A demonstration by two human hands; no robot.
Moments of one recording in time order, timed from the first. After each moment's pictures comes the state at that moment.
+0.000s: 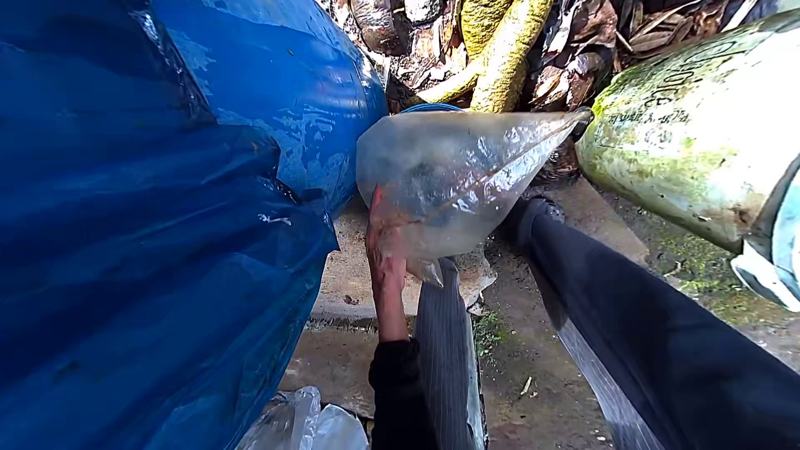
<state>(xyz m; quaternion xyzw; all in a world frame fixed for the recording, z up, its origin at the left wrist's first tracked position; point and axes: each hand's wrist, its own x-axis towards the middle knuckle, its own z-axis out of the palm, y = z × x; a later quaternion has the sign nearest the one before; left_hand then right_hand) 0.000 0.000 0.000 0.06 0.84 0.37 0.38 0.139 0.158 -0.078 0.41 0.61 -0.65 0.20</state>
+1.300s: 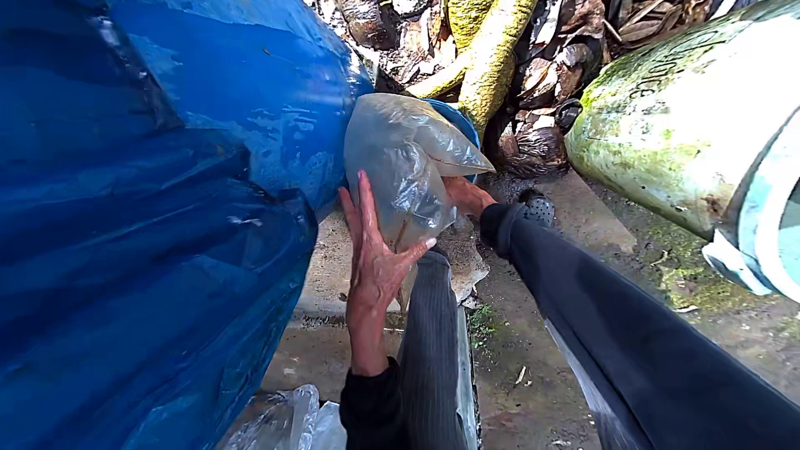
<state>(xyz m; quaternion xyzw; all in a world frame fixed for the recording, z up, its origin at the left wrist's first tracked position) -0.002 0.030 0.061 0.26 0.87 0.14 0.40 0.127 0.130 -0.122 0.42 0.54 -0.72 0.09</state>
